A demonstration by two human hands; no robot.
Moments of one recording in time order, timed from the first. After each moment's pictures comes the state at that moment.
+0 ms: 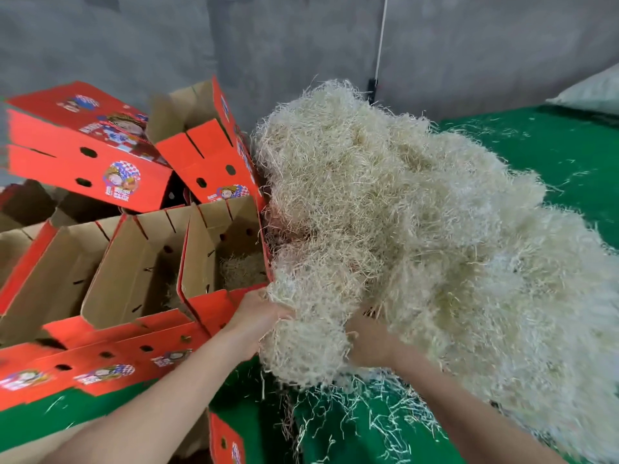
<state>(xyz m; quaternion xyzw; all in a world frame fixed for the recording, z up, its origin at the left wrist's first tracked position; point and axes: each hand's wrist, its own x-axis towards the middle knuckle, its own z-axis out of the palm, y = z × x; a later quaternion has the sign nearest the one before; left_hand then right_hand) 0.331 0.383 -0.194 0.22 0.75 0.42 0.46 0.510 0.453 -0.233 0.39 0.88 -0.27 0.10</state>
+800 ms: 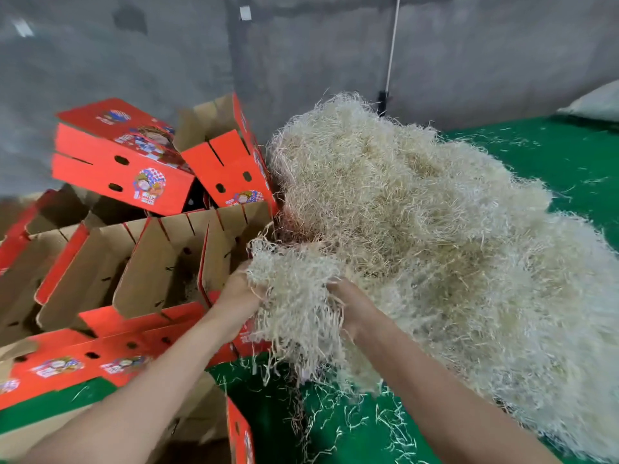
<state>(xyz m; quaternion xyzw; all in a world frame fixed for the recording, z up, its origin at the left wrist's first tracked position) 0.321 0.347 -0.149 0.32 0.76 0.46 0.34 0.472 0.418 -0.149 0.45 0.45 -0.75 -0.19</state>
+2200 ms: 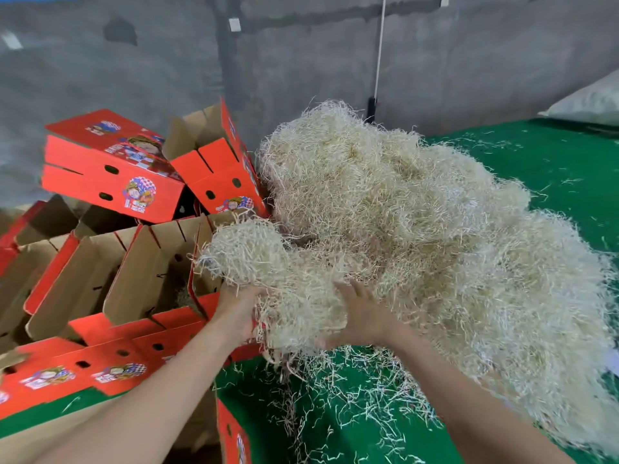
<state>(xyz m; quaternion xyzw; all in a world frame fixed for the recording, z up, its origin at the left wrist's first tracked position) 0.334 0.358 -0.167 0.19 0.71 0.56 0.37 0.515 0.450 -0.202 0.42 0.85 -0.32 0.03</state>
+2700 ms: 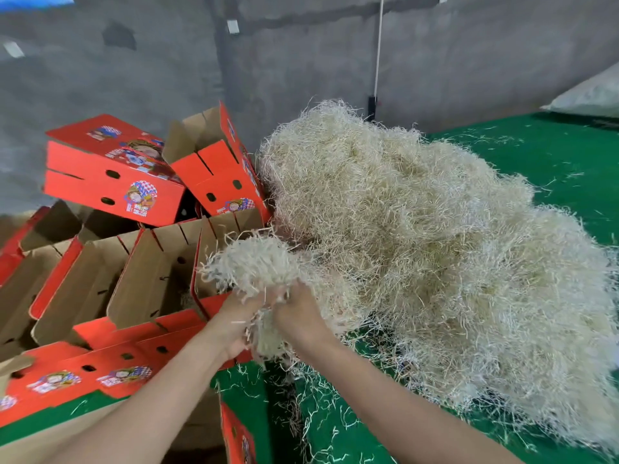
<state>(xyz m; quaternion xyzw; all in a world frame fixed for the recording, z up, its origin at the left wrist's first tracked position) 0.323 0.339 -0.167 0.25 0.62 0.54 0.51 0.438 0.382 -0.163 0.35 0.64 -0.63 -0.26</state>
